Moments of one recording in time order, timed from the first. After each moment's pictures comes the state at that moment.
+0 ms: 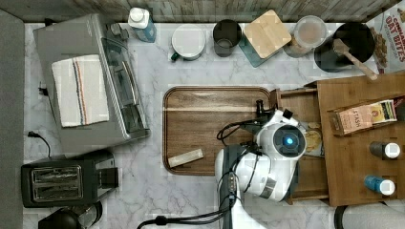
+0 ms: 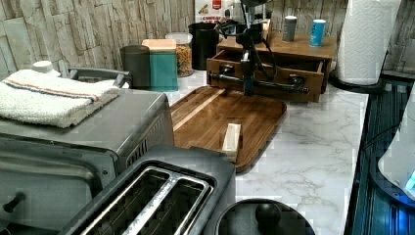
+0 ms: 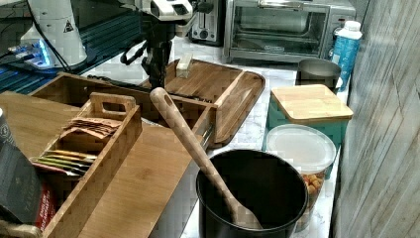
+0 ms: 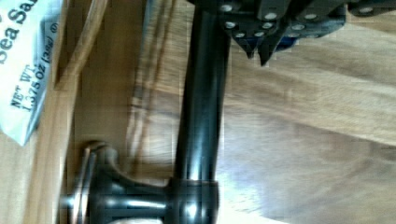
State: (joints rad) arm -0.08 0.10 -0.22 -2.45 0.03 0.91 -1.30
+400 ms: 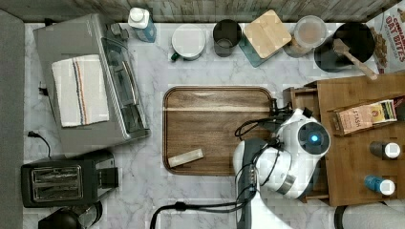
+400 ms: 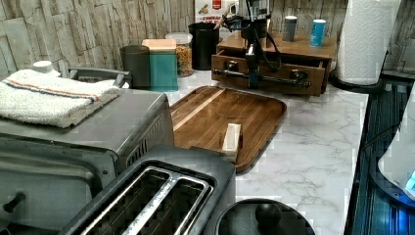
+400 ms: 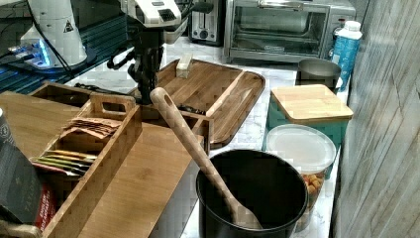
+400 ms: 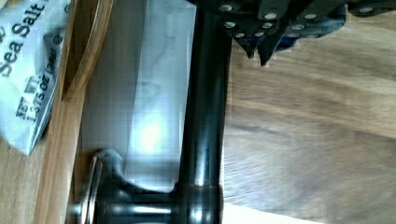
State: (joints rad) arm -0.13 0.16 -0.26 -2.36 0.05 0.85 -1.39
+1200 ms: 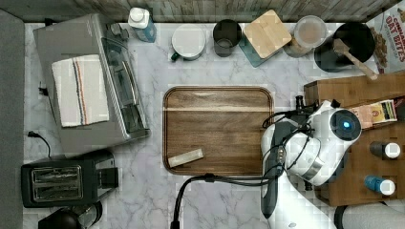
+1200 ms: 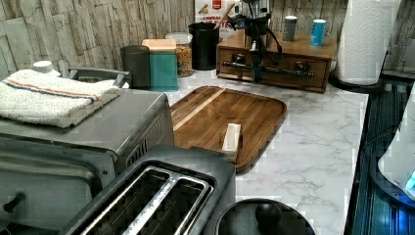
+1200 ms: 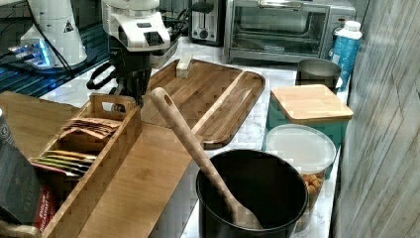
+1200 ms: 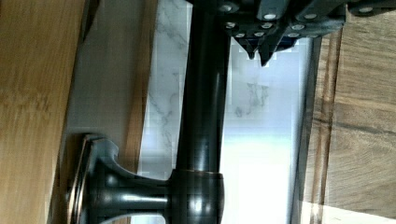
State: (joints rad) arm -0.20 0.30 -0.29 -2.19 0.03 0.81 -1.47
